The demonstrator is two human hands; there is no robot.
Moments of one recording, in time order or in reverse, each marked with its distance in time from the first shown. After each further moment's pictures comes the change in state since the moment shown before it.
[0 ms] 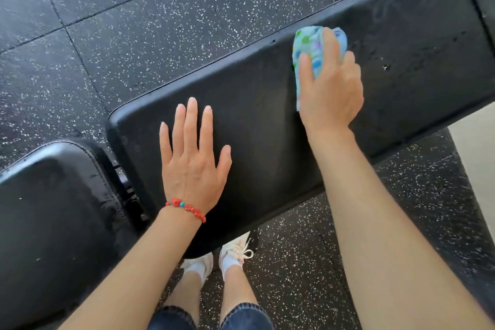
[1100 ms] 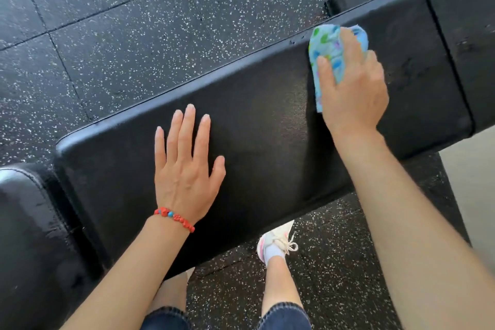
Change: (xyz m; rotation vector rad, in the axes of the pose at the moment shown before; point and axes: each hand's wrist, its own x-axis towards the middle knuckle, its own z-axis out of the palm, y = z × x) left_hand 0.041 0.061 0.013 0.005 -0.008 0.028; right_hand 0.084 0.078 -0.017 0.008 -0.063 -0.147
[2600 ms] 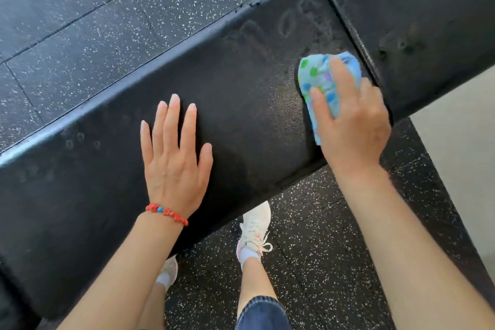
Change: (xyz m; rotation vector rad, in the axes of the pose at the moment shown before) left_hand 0.044 0.125 0.022 -0.032 0.031 0.039; right_hand -0.018 0.140 -0.036 -0.016 0.115 -0.022
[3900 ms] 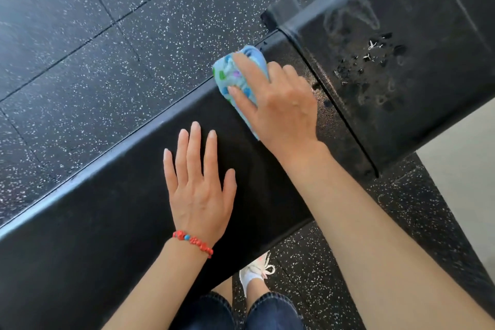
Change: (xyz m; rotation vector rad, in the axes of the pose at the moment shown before) left_hand 0.059 0.045 0.011 -0.021 -0.052 0.019; right_hand 0.101 -0.058 0.027 0.050 -0.155 -0.241
